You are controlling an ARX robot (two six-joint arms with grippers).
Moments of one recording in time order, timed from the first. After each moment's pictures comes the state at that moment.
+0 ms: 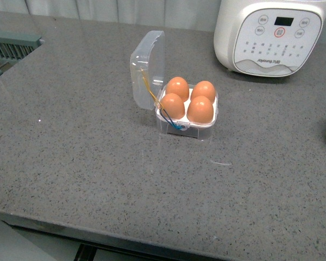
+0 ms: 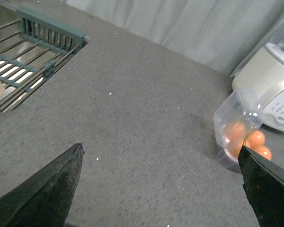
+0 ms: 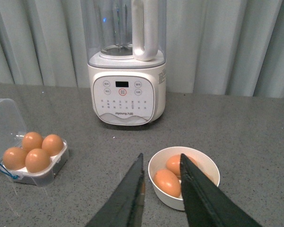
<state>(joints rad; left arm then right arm) 0.03 0.50 0.06 0.29 0.07 -0.29 0.00 0.00 0.01 0.00 0.00 0.00</state>
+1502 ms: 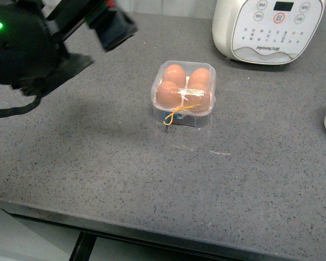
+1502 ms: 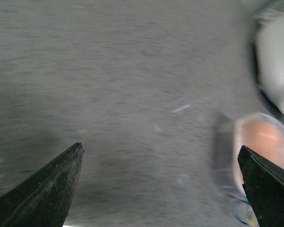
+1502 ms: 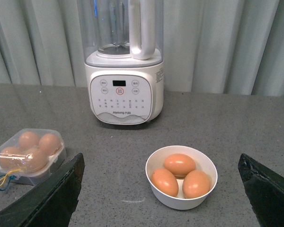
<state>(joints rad) -0.12 1.78 0.61 0.70 0.18 -0.57 0.00 0.00 0.01 0.00 0.00 0.00</state>
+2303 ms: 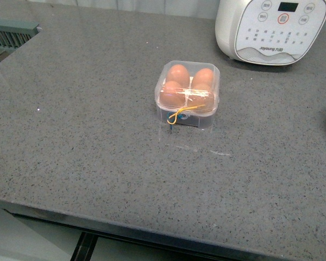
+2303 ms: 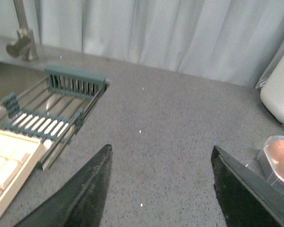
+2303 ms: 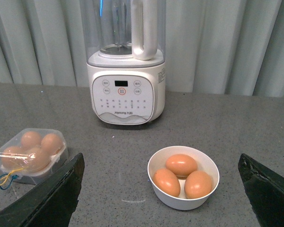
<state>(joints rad) 0.26 0.88 0.04 0.81 0.25 -0.07 0.00 0.00 0.01 0.00 0.00 0.00</state>
